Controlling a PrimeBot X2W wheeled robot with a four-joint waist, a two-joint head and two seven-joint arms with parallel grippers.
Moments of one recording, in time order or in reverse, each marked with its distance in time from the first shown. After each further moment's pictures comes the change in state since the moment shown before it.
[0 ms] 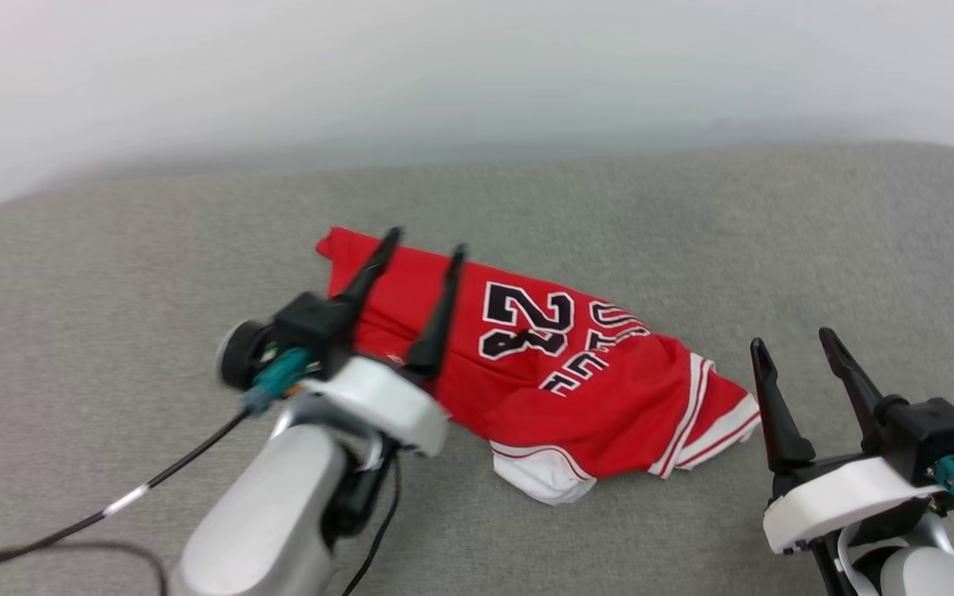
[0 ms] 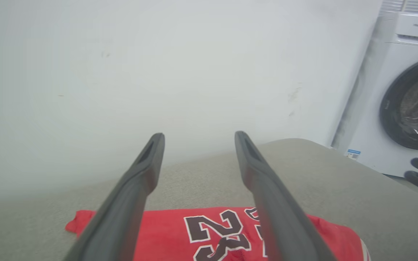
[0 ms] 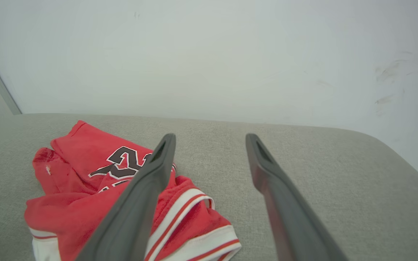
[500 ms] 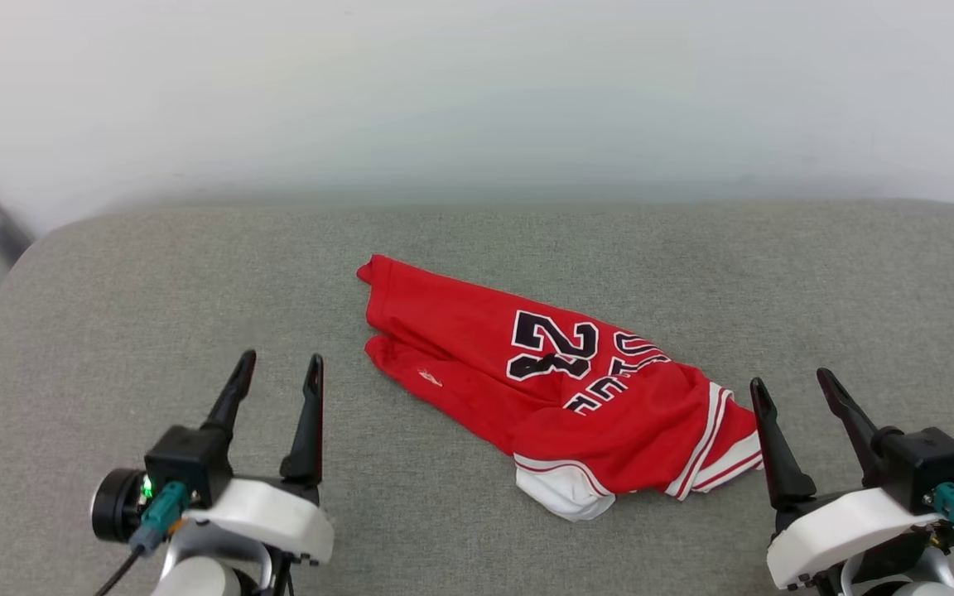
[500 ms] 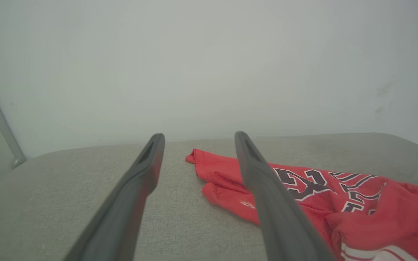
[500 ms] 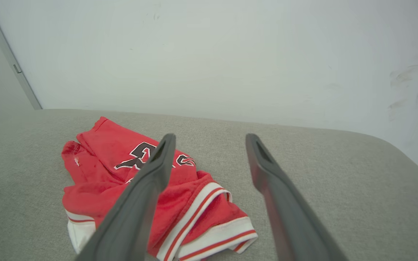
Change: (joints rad) left arm 0.333 0.151 0.170 -0.166 0.012 0.123 -0.012; right arm 0.079 0.000 -0.002 -0.038 0.005 0.000 0.053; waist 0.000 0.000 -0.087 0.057
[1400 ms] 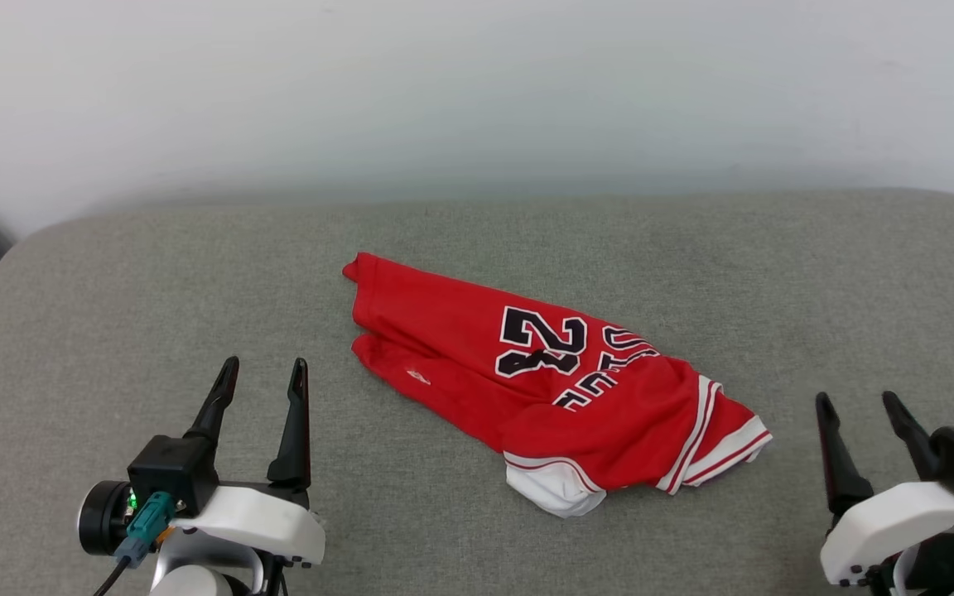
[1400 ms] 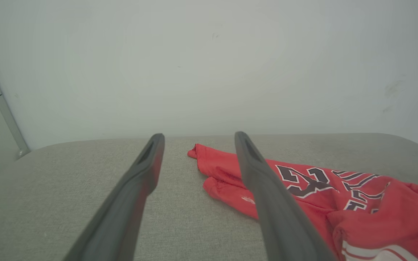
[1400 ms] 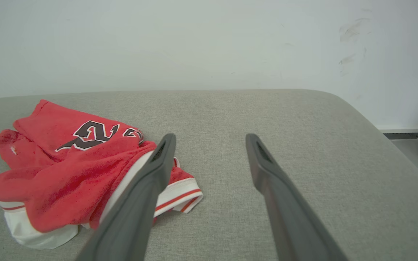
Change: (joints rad) left arm 0.046 0.004 0.020 -0.040 -0.003 0.051 0.000; right arm 0.003 0.000 -0.117 0.026 0.012 0.000 0.087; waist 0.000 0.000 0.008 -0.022
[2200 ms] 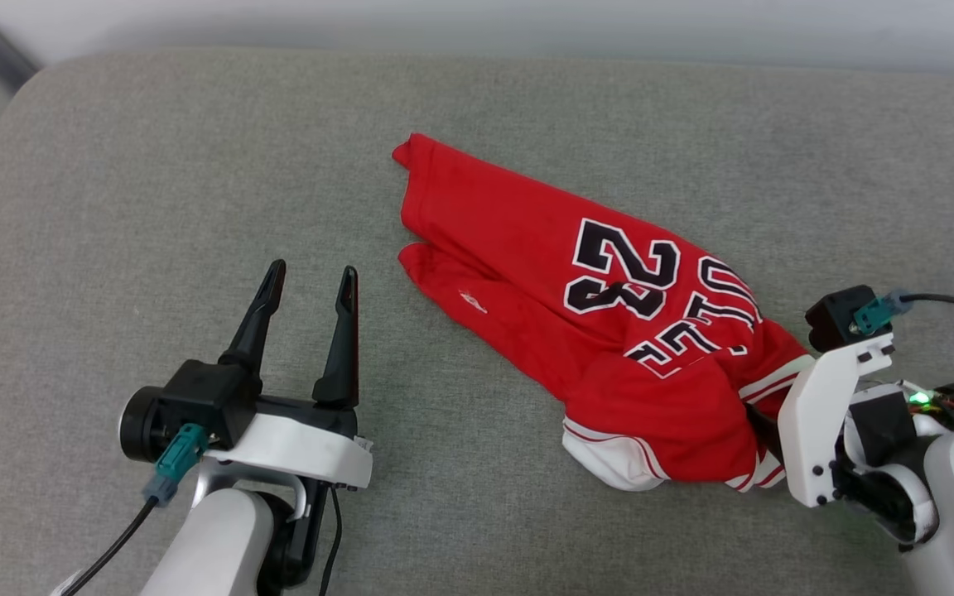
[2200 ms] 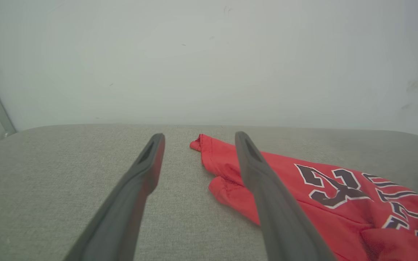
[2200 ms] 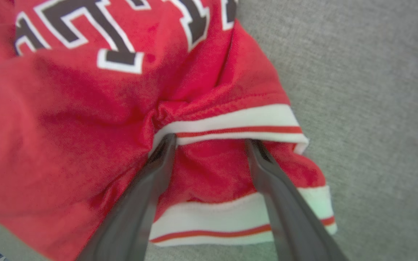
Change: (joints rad) left arm -0.140 -0.117 0.036 -0.016 0.087 -0.096 0.000; right arm -0.319 -0.219 0.275 0.137 0.260 0.000 0.779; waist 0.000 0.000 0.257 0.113
